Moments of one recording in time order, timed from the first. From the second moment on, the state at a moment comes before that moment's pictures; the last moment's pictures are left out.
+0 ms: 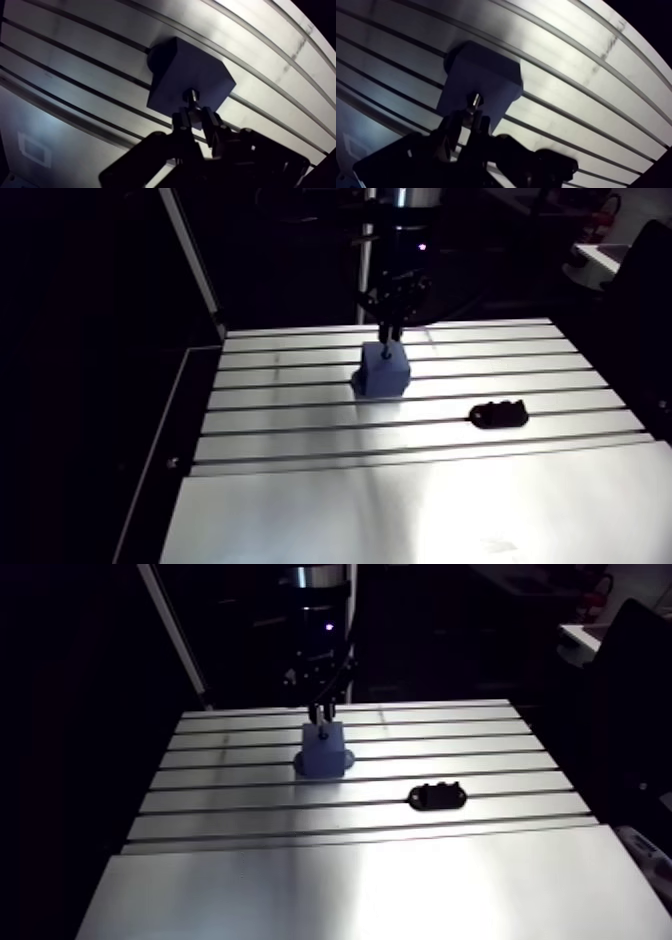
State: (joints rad) arm -0.10 -1.18 1.66 -1.89 -1.60 -2.15
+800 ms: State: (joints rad) arm -0.10 -1.18 1.67 -1.89 -1.60 -2.15
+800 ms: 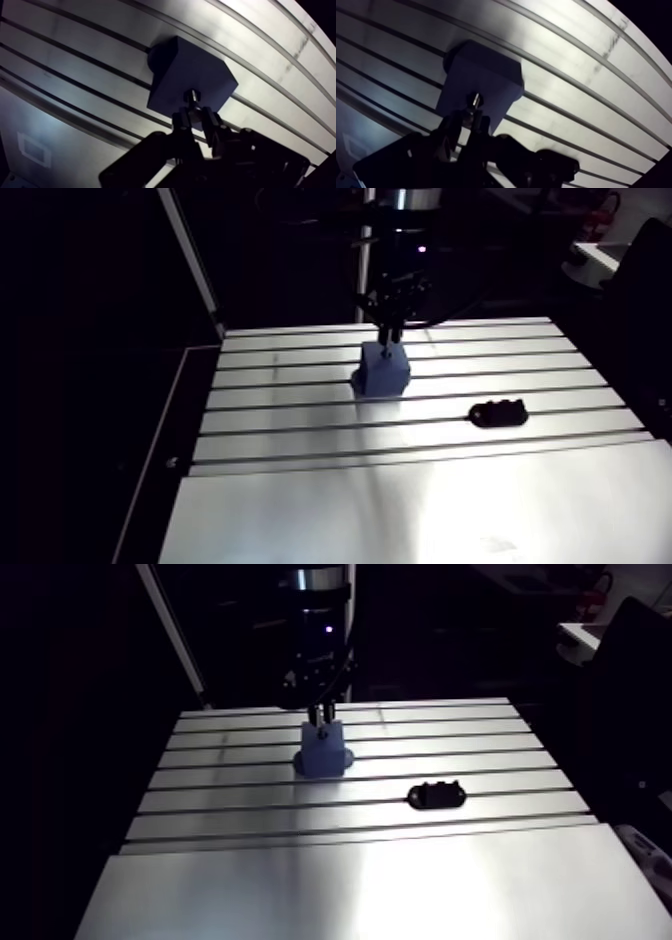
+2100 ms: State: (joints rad) arm -0.11 -1.17 1.69 -1.96 -1.60 -2.15
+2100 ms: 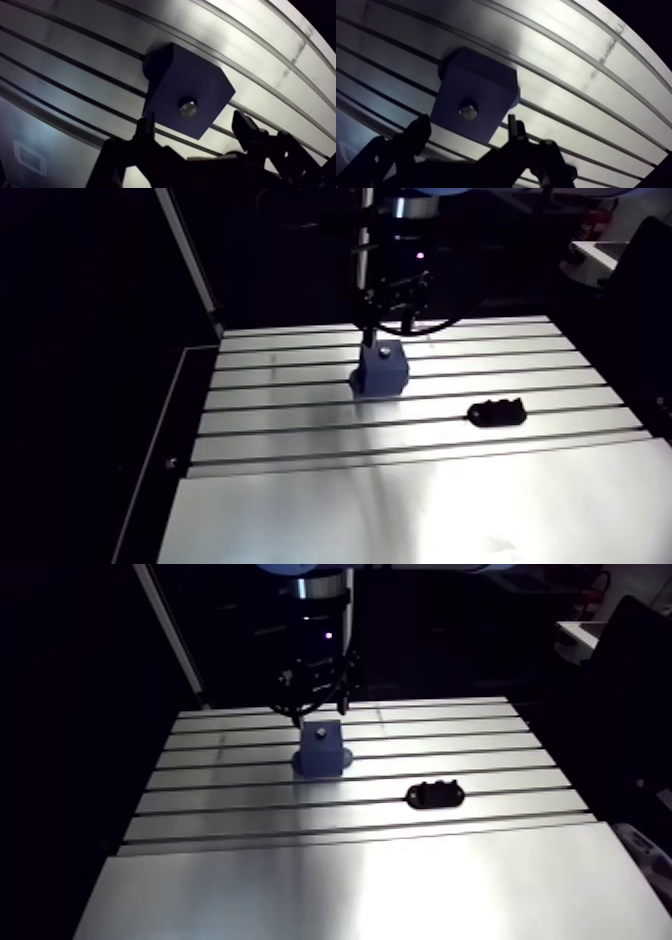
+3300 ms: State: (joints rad) arm -0.11 -1.21 1.71 -1.98 -1.60 -1.86
